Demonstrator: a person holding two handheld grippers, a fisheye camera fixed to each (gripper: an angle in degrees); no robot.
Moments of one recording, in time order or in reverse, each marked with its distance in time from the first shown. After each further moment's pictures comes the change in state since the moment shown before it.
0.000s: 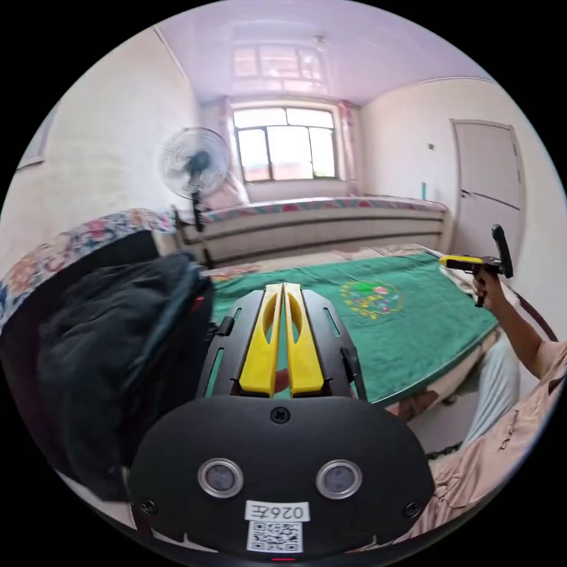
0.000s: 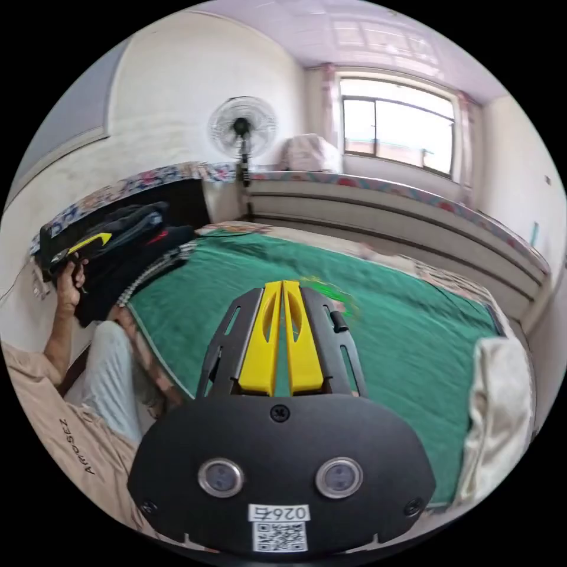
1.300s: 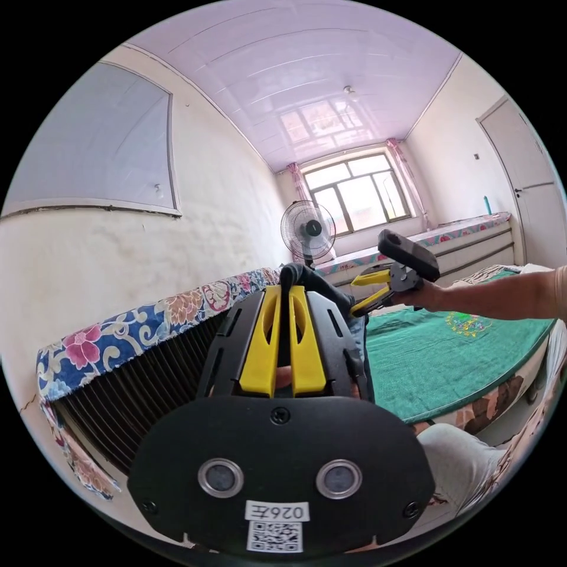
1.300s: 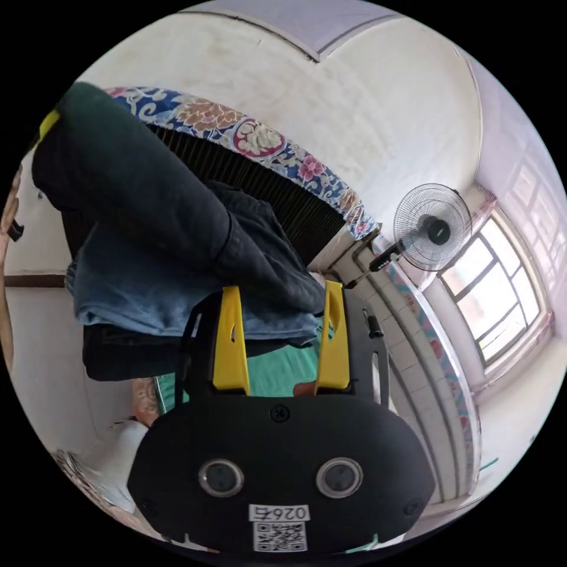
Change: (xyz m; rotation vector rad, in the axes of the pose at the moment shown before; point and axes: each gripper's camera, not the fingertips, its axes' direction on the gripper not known) left arm -0.049 -0.007 -0.203 0.251 -0.354 0.086; right arm -0.286 0.306 0.558 0.018 0.036 -0.749
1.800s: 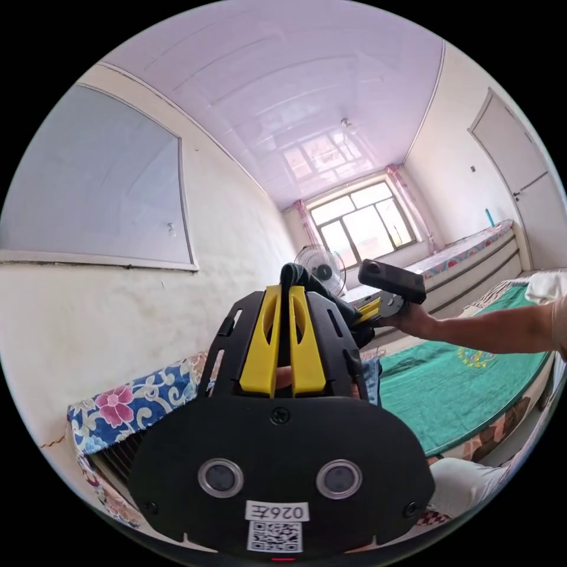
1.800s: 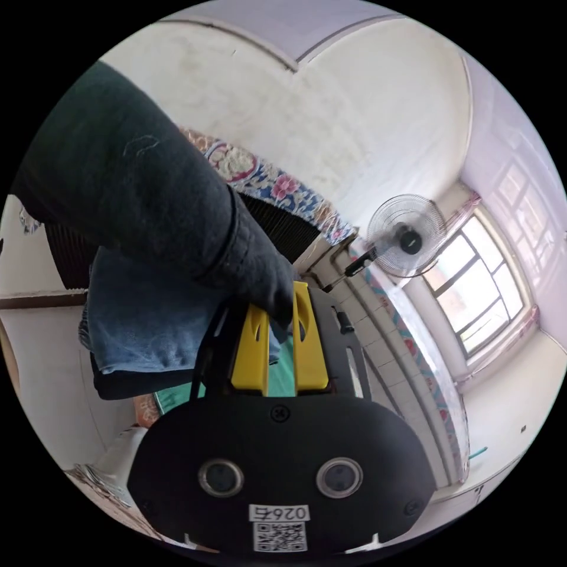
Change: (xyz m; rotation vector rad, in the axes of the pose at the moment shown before) left arm 0.002 -0.090 -0.052 0.248 -0.033 0.020; right arm 0.067 0.013 0.006 0.023 0.138 0.045
